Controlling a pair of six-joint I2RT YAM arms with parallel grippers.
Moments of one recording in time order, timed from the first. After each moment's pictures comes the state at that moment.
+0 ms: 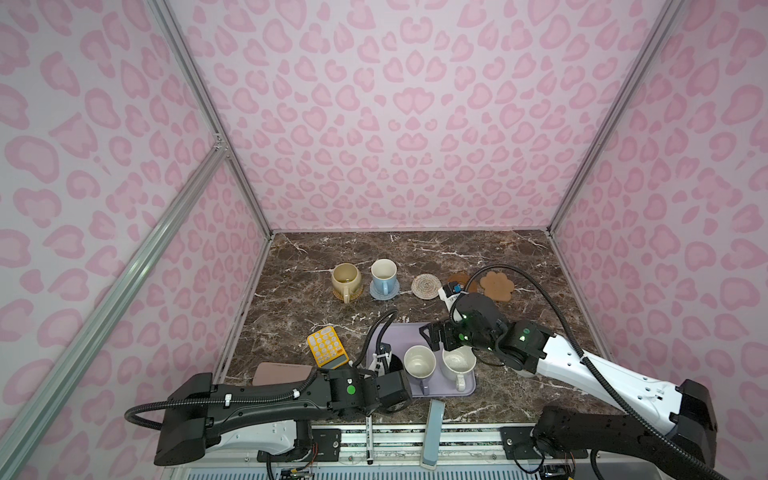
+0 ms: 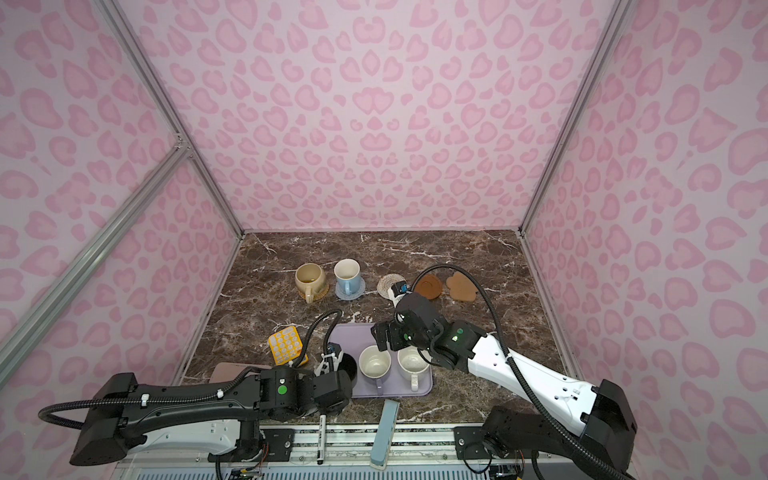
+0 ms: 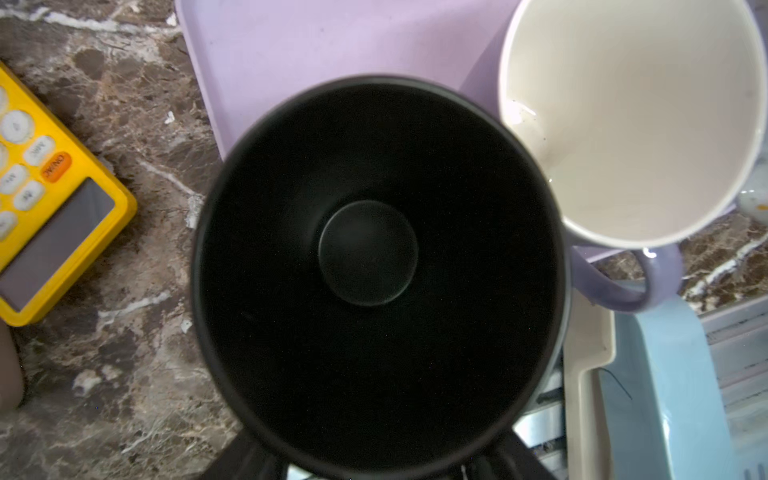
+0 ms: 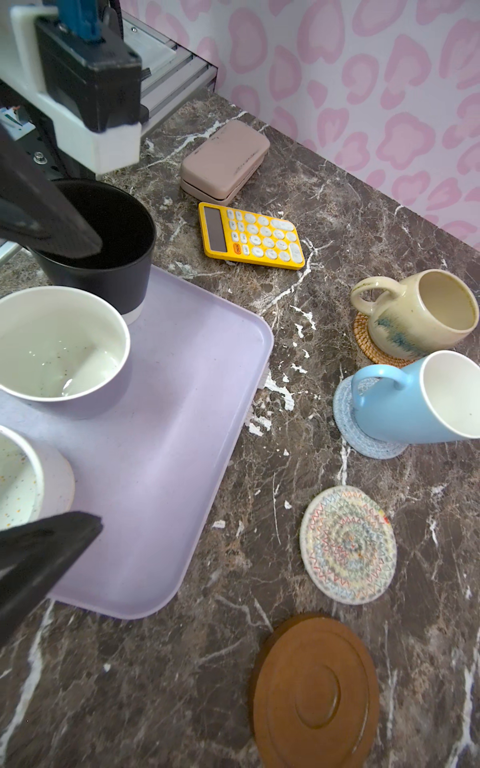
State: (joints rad) left arm -1.35 1.14 0.72 -0.85 -0.35 -1.03; right arm 0.89 1.17 0.92 -0.49 0.07 0.51
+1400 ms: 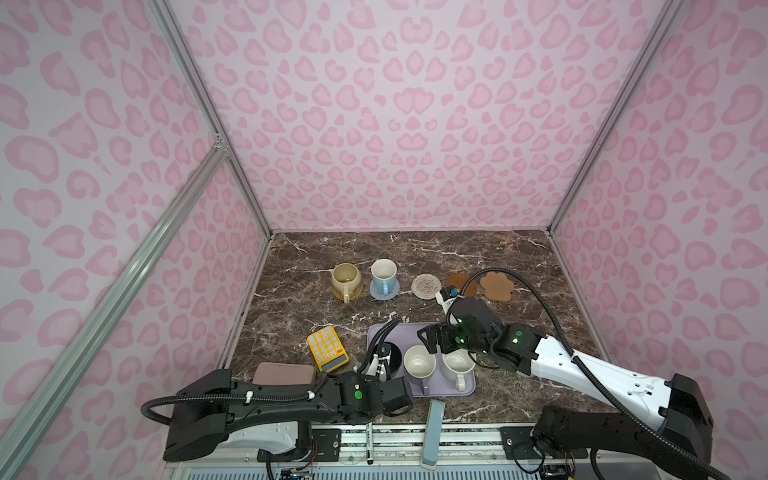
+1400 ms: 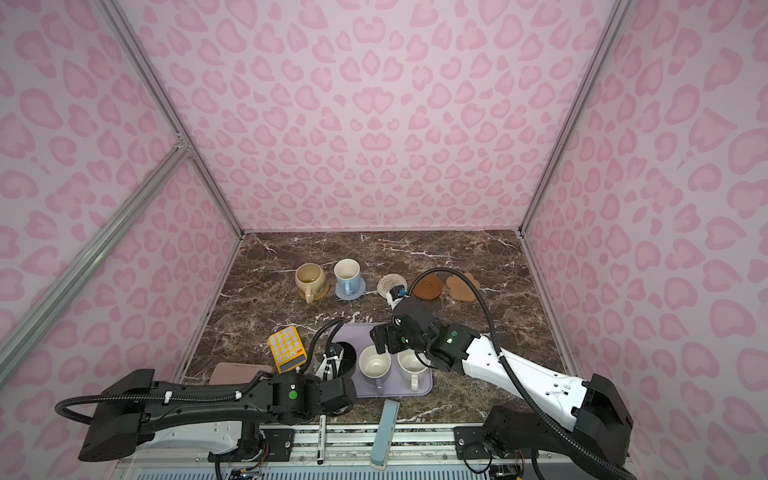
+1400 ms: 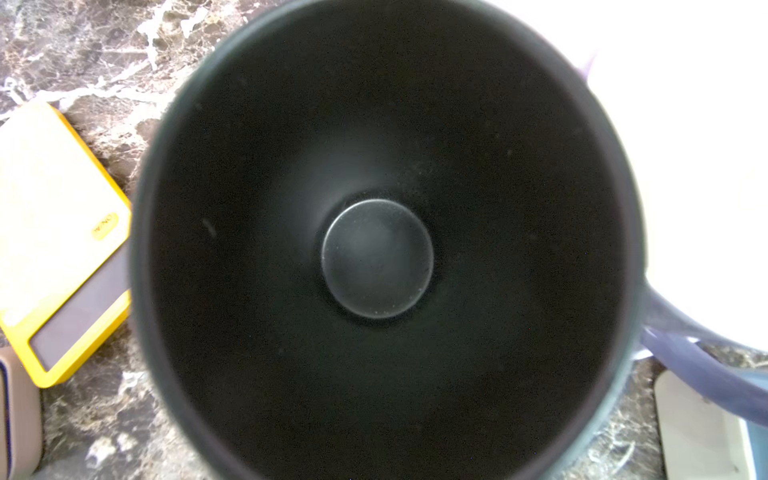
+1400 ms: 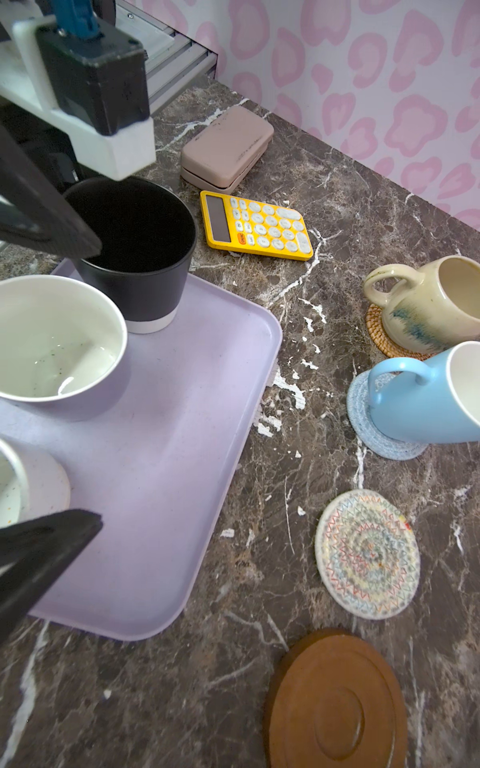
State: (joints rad) left arm -1.35 1.20 0.63 -0.69 -0.52 -0.99; right arm 0.90 1.19 0.87 -0.43 0.07 0.54
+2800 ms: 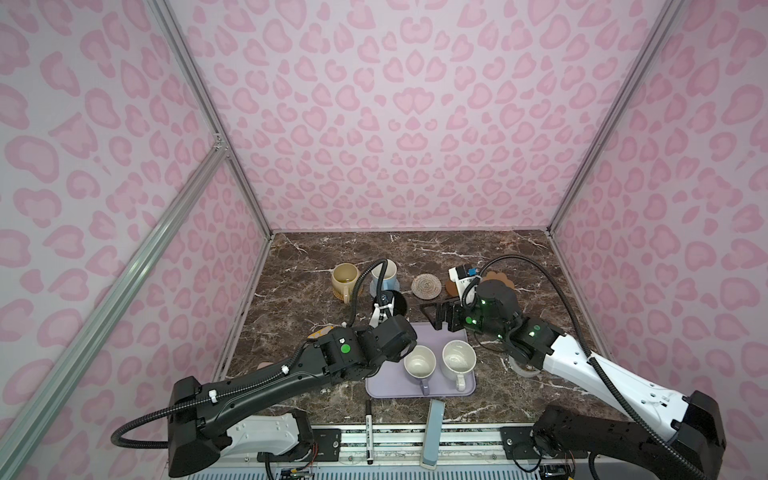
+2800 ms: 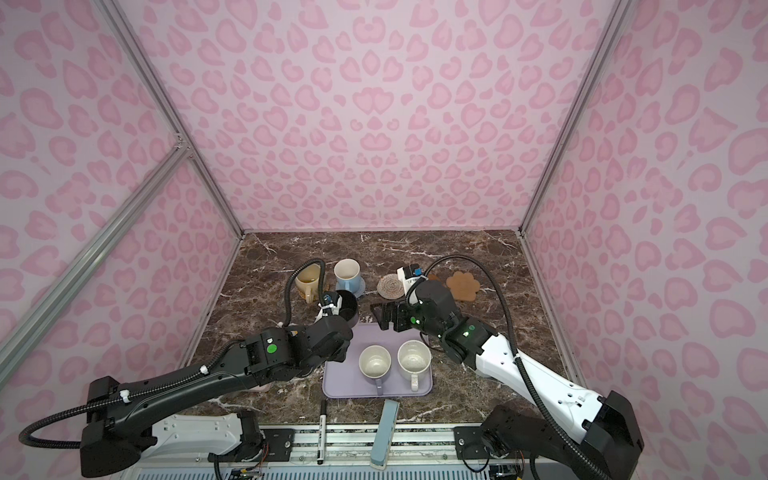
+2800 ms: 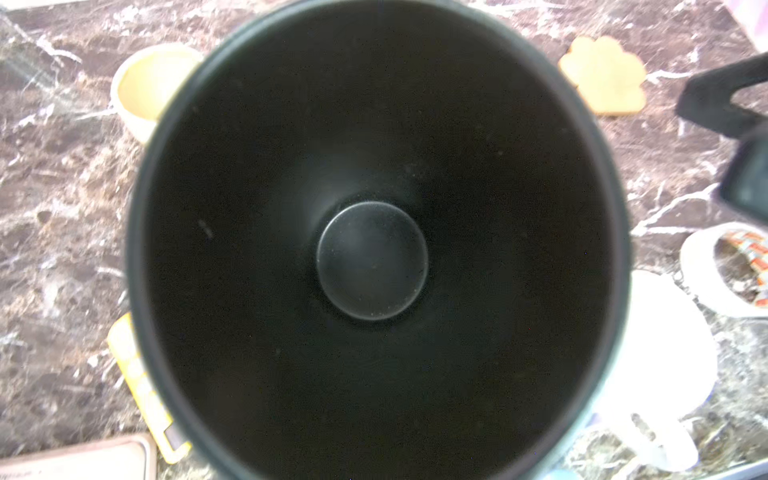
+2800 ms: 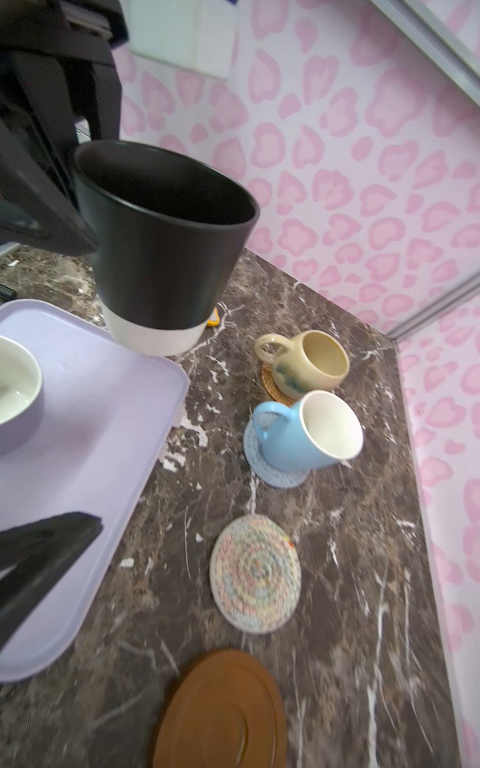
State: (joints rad) left arm -1.10 1.22 1.10 -0.86 -0.54 -0.73; right arm 0.71 1.11 0.87 -0.23 -0.10 0.53
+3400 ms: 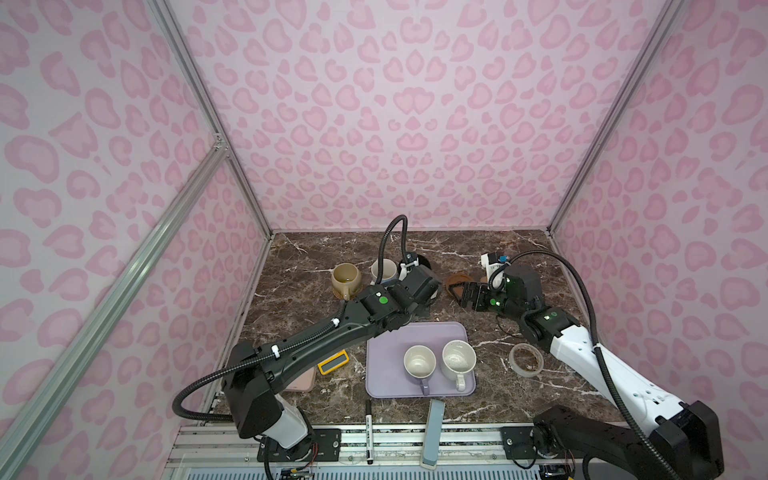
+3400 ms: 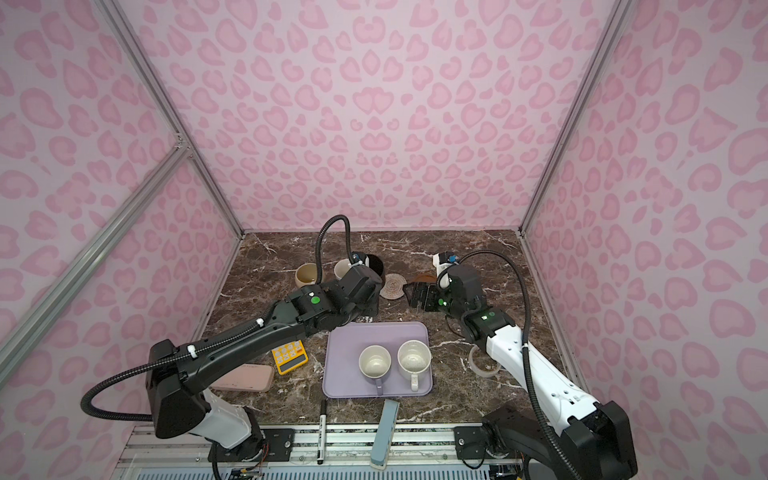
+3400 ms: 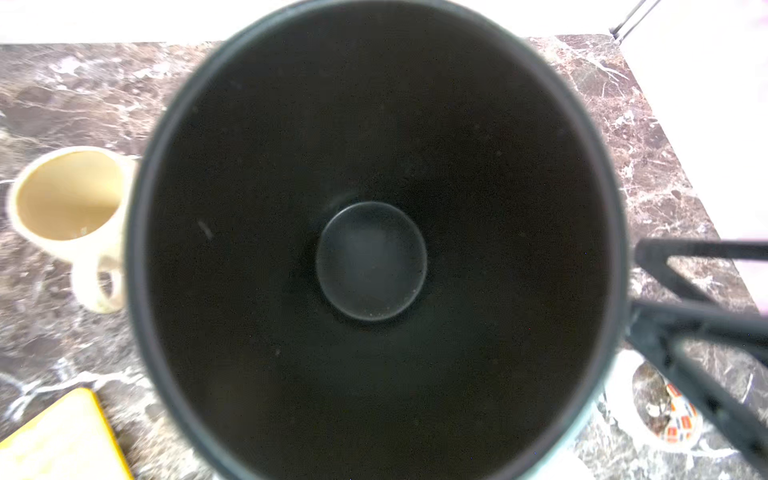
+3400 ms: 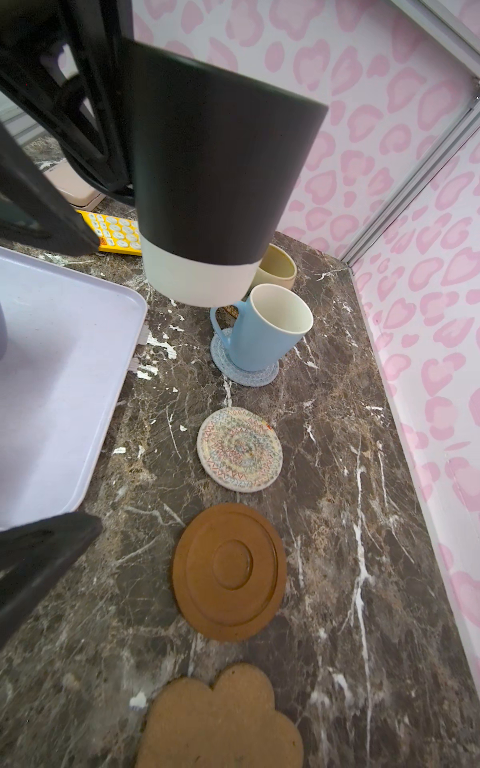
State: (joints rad) left arm -0.95 1.58 1.44 -0.73 -0.42 -0.67; right arm 0.40 1.16 0.85 -0.24 -0.24 0.50
